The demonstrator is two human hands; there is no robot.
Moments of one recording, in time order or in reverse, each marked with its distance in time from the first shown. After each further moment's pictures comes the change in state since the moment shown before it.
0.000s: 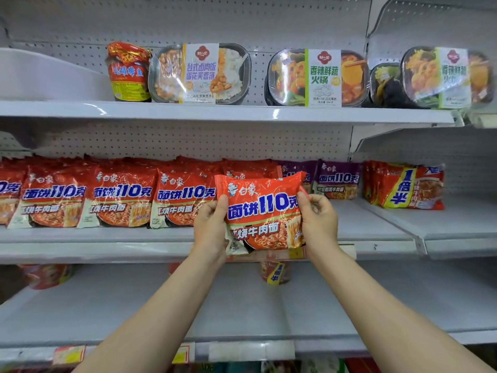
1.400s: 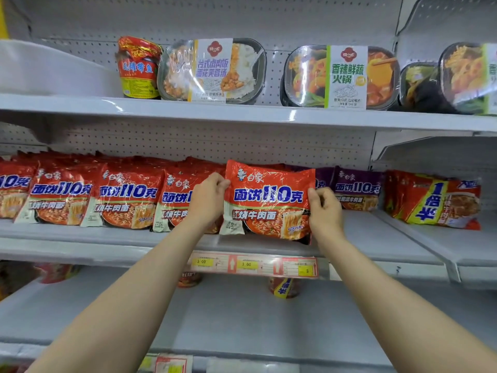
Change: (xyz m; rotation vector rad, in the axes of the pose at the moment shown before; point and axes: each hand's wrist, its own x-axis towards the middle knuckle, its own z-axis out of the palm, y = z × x) left_hand 0.088 0.035 -0.002 1.074 0.017 0.469; right_hand 0.071 0.018 0.014 -0.371 -0.042 -0.139
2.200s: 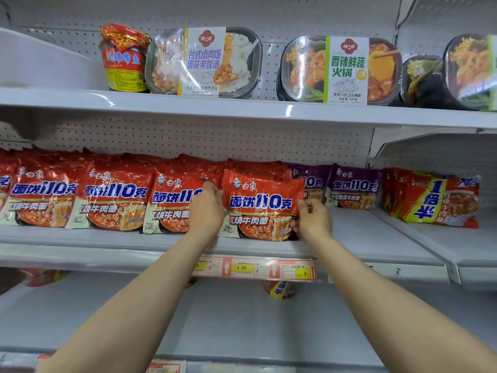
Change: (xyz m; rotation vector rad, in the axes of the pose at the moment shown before) left_hand 0.007 -0.029 0.041 0.121 0.086 -0.091; right_hand 0.018 0.030 0.024 -0.092 -0.046 0.203
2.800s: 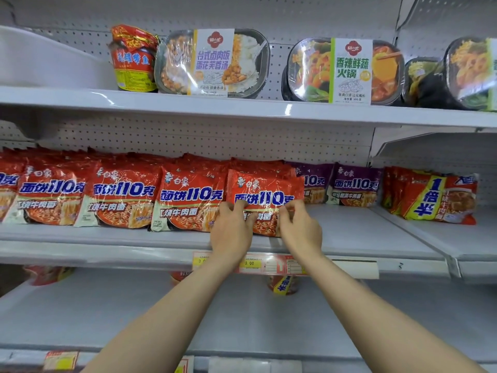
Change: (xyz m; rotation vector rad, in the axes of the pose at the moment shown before) left_hand -0.061 0.010 0.014 0.171 -0.090 0.121; right_hand -0.055 -0.009 0.021 -0.413 -0.018 -0.307
